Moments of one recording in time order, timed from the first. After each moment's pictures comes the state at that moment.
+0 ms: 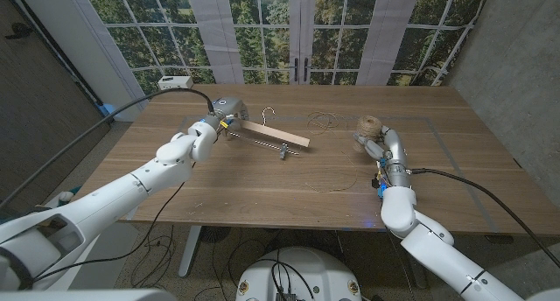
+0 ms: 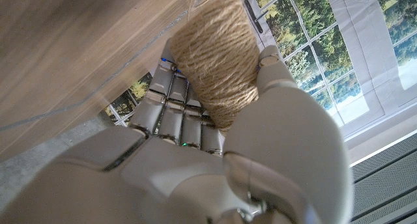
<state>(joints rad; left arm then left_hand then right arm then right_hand) 0.67 0.82 0.71 -1.67 0.70 0.29 0.17 1.35 0.00 0.28 -0.17 0.18 1.00 -0.04 0.50 0.20 0.94 -0.14 0.48 0.43 0.87 0.02 0.57 0.24 0.43 -0.04 0.80 0.27 -1.28 -0.58 -0.38 -1.92 -0.13 -0.09 -0.75 1.01 0.11 0.29 -0.16 0.16 0.67 0.24 0.21 0.19 0.83 0.20 0.33 0.21 0.77 0.13 0.51 0.34 0.70 0.01 0.58 0.20</state>
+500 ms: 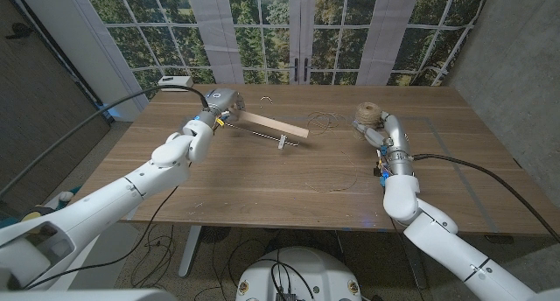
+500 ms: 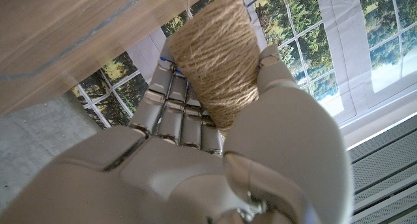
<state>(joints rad) 0.73 0.84 0.65 -1.76 0.73 0.35 0.25 1.35 0.00 0.28 -0.17 0.18 1.00 -0.04 0.50 0.20 0.95 -0.14 0.48 0.44 0.88 0.01 0.57 0.24 0.42 -0.04 0.82 0.27 -1.23 -0.62 -0.37 -1.97 -0.20 -0.13 -0.71 1.01 0.11 0.29 -0.16 0.17 0.67 0.25 0.21 0.19 0.84 0.21 0.35 0.22 0.78 0.14 0.52 0.35 0.70 0.01 0.60 0.20</state>
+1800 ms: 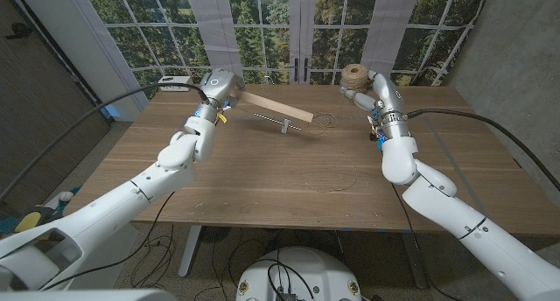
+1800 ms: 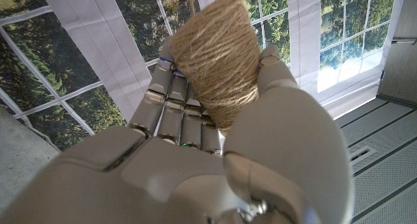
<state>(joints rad) 0.74 0.77 0.62 -1.78 0.82 0.39 0.43 1.36 -0.01 0.27 -0.16 0.17 1.02 -0.05 0.53 0.19 0.97 -0.14 0.46 0.44 0.90 0.01 0.55 0.24 0.41 -0.04 0.88 0.28 -1.03 -0.66 -0.41 -2.01 -0.34 -0.16 -0.58 1.01 0.11 0.29 -0.16 0.17 0.67 0.25 0.21 0.19 0.84 0.21 0.35 0.23 0.78 0.14 0.51 0.38 0.69 0.01 0.63 0.20</state>
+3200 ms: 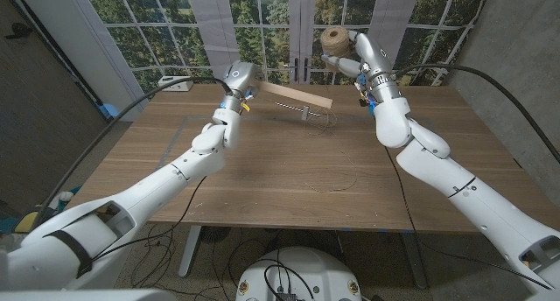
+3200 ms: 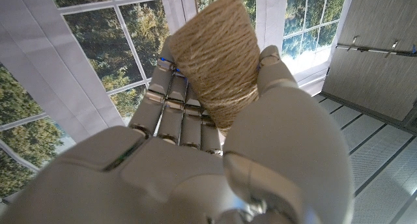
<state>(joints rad) 0.56 0.57 0.75 -1.55 0.77 0.38 0.54 1.37 -0.02 0.26 -0.17 0.20 1.05 -0.06 0.52 0.19 1.00 -0.13 0.45 0.46 0.91 0.01 0.54 0.24 0.41 -0.04 0.95 0.26 -0.81 -0.66 -0.47 -1.97 -0.42 -0.09 -0.45 1.01 0.11 0.29 -0.16 0.17 0.67 0.25 0.20 0.19 0.84 0.21 0.34 0.24 0.78 0.15 0.50 0.41 0.69 0.02 0.65 0.20</state>
